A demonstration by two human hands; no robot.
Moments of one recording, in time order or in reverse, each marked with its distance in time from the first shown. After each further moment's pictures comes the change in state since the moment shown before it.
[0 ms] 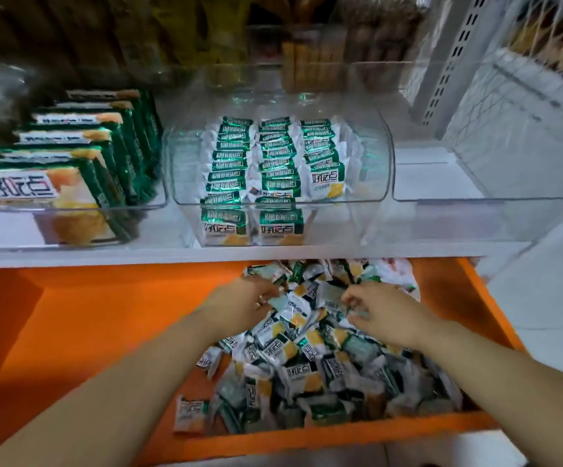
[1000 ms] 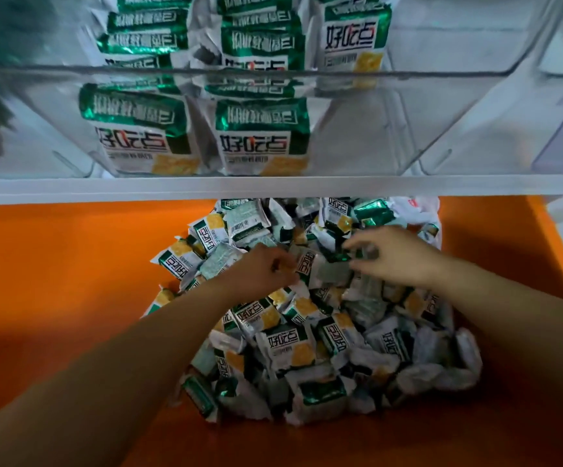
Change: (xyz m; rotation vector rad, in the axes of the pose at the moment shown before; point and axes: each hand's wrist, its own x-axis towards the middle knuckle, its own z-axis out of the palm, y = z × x) left_hand 0.081 -0.029 0.134 -0.636 -0.218 -0.155; right_hand 0.078 0.071 0.057 0.134 -0.139 0.082
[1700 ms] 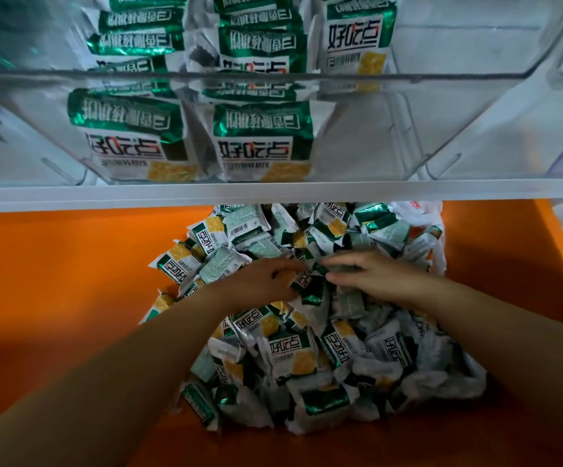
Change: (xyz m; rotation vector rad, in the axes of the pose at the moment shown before) left_hand -0.005 0.008 -0.001 -0.102 -0.213 -0.116; right_hand 0.006 -0.013 0.028 0.466 -0.253 0.102
